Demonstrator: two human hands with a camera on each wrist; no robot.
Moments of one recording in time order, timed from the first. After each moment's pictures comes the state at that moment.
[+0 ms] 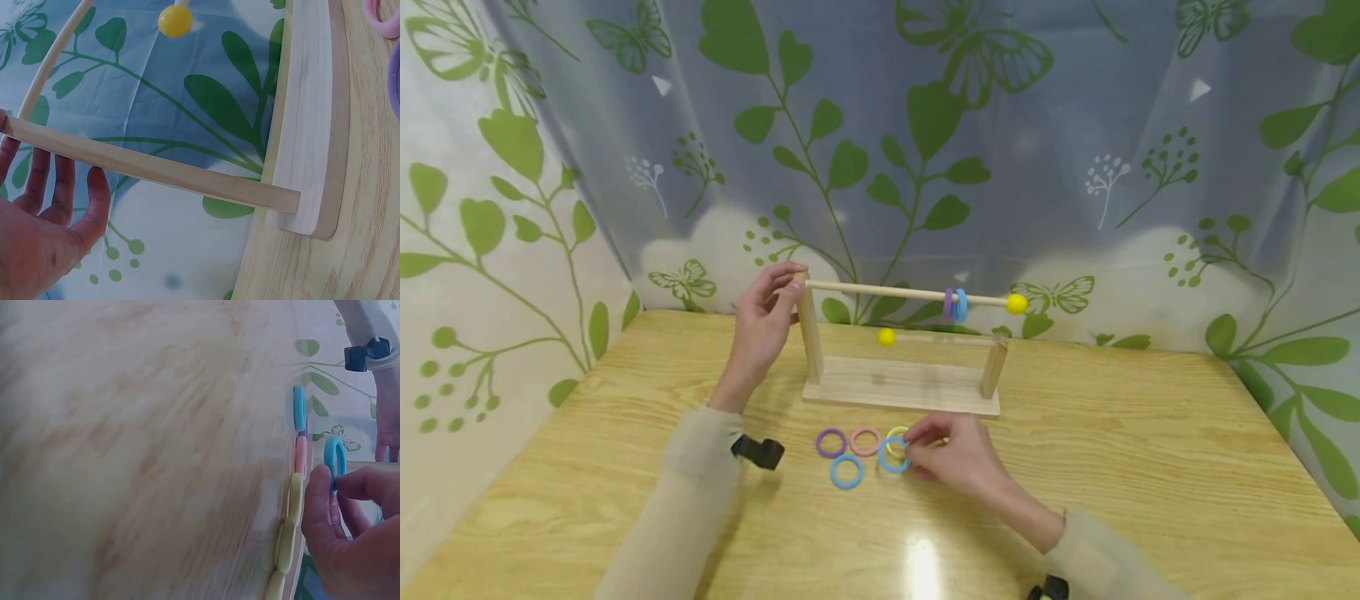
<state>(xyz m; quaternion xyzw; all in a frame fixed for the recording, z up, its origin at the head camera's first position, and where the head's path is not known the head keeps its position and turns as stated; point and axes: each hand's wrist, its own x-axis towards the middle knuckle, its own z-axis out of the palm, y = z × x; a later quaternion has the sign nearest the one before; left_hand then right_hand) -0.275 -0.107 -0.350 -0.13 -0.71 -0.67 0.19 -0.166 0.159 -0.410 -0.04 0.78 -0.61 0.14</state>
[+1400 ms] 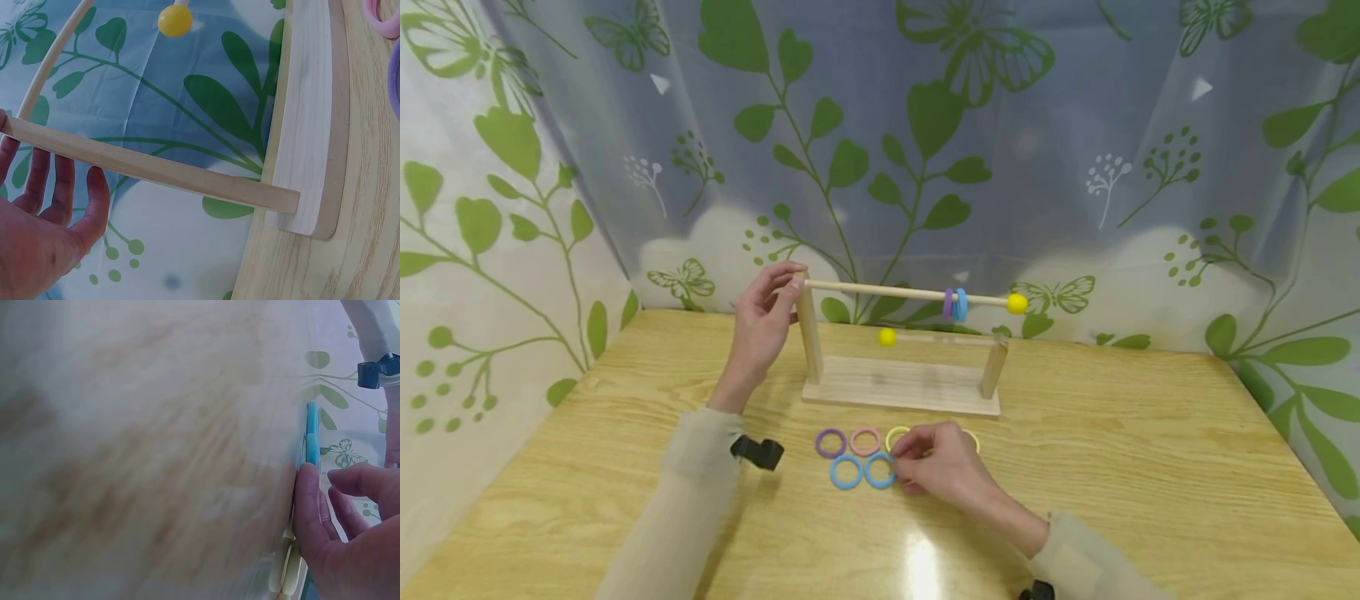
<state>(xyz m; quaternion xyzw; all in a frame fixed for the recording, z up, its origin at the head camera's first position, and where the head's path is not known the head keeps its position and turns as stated) -0.277 -0.108 -0.352 -0.14 -0.71 -0.67 0.19 -0.162 0.146 -0.420 -0.04 0.80 -0.57 0.17</state>
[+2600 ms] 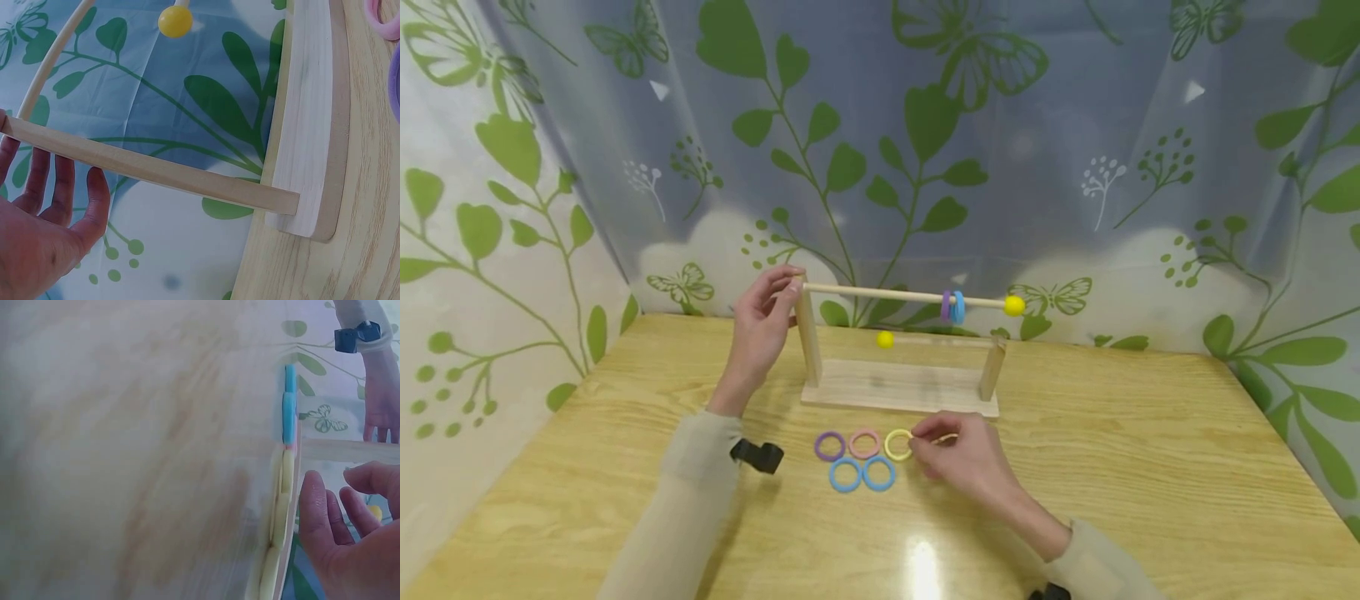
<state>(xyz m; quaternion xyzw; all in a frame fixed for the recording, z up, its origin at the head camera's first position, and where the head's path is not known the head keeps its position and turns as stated) -0.276 -0.107 -0.353 -0.14 -0.71 -0.67 0.19 -0.164 0.164 -0.409 -0.02 0.81 -0.58 0.09</state>
